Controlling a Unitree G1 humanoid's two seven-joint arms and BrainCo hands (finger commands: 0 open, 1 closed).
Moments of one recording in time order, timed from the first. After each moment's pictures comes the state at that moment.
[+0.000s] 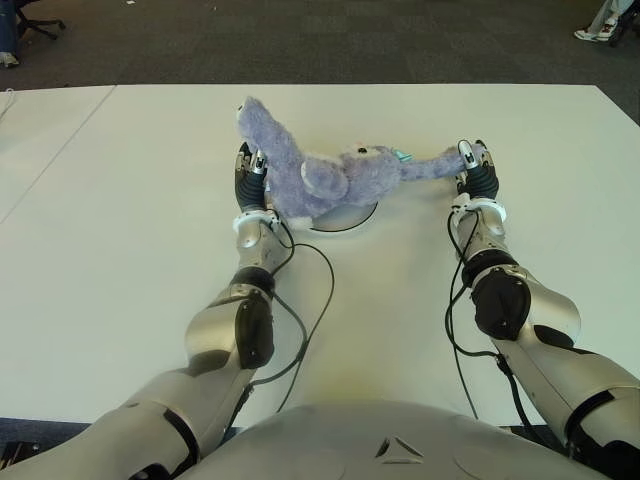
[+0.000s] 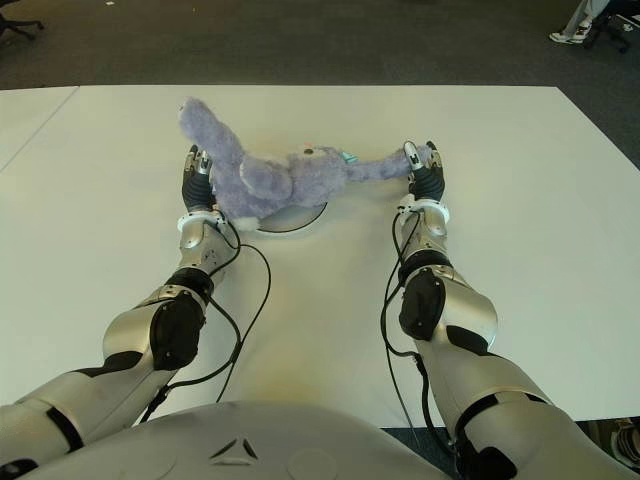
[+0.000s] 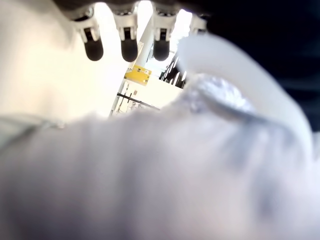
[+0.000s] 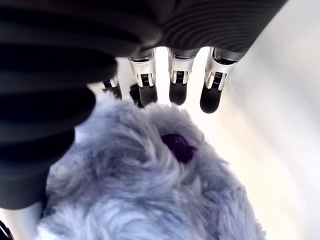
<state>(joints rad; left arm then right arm) -0.64 -0.09 0.49 1.22 -0.13 -0.58 0.02 -0.78 -0.19 -0.57 1.32 0.20 -0.38 0.11</state>
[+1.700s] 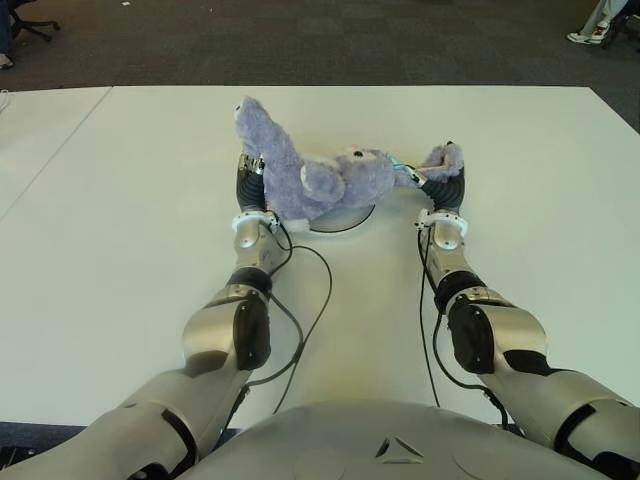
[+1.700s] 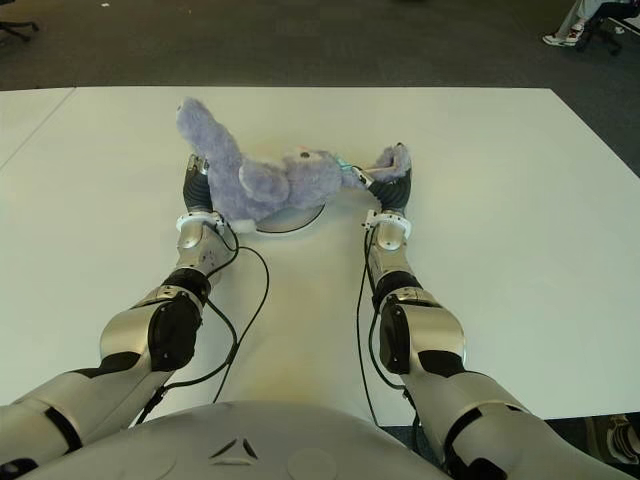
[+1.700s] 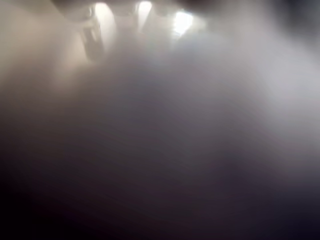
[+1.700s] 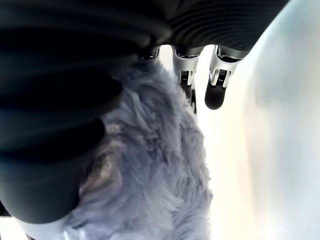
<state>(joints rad) -0.63 -0.07 0.45 1.22 -0.12 -0.57 -0.02 -0.64 -0.07 -0.24 1.25 -0.13 -0.64 -0.33</state>
